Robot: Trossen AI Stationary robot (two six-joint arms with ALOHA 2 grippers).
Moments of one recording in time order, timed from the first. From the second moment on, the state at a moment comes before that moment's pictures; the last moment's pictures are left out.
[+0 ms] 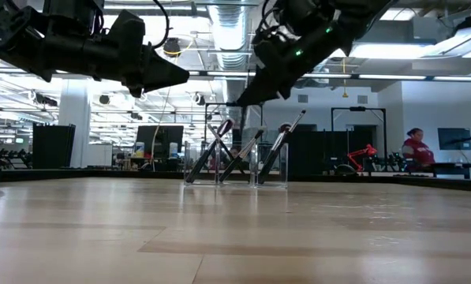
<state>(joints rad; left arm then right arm) 0.00 1.22 0.25 0.94 -0.31 0.01 -0.19 1.65 1.03 0.03 0.05 -0.05</state>
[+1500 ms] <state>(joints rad) -0.32 1.22 0.08 0.71 0.60 -0.41 0.01 1.69 1.15 0.01 0.02 -0.20</state>
